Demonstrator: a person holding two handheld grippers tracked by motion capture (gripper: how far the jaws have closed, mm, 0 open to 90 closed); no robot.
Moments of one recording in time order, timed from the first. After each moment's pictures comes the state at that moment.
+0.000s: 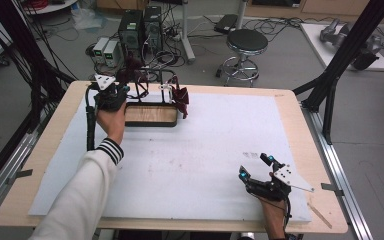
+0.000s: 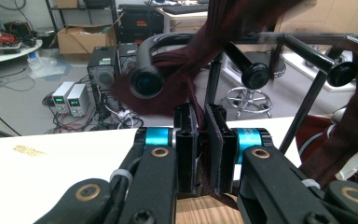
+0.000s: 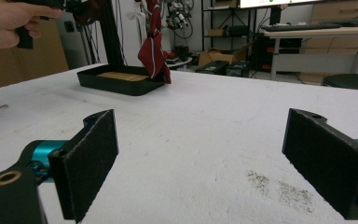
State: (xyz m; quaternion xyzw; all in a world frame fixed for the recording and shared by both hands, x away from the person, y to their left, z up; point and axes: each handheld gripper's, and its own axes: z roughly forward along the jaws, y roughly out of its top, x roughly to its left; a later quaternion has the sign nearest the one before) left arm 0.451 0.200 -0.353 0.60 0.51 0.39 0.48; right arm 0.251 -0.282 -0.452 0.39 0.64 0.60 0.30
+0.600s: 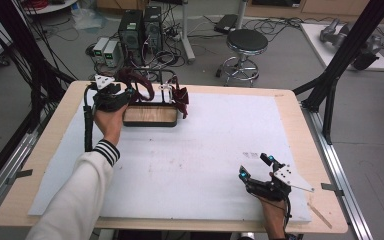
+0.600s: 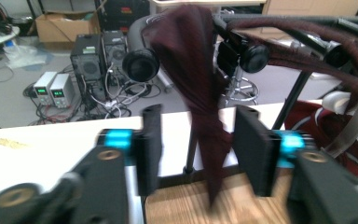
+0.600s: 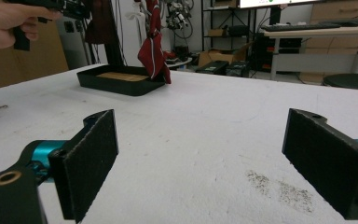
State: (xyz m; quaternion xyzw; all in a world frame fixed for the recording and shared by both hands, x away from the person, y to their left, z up) left arm 0.451 0.208 -0.355 0.62 0.51 0.35 0.48; right arm 0.251 -0.282 -0.452 0.39 0.64 0.60 0.29
